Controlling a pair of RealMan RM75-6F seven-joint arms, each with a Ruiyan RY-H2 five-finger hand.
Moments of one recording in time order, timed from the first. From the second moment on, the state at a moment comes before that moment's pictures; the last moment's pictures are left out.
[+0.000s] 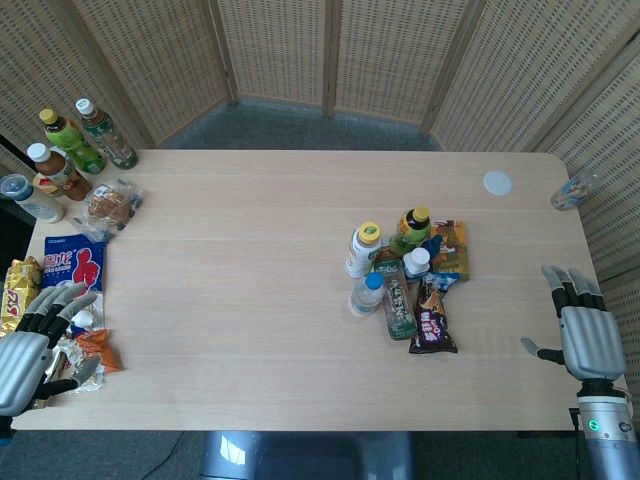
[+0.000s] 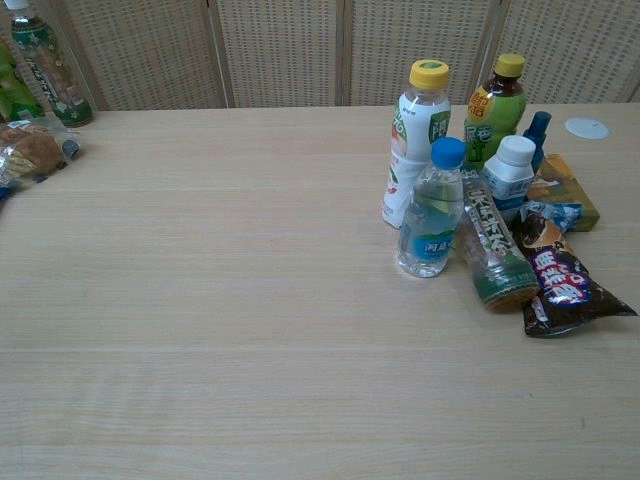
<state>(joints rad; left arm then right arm) -0.08 -0.90 0.05 -1.95 1.66 1.48 -0.09 0.17 -1.07 0.12 -1.82 -1.29 1.41 -0.23</state>
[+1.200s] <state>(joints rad) -0.09 -0.90 0.05 -1.91 1.67 1.47 -0.18 0.30 -1.15 0.14 -1.87 -1.31 1.22 -0.14</state>
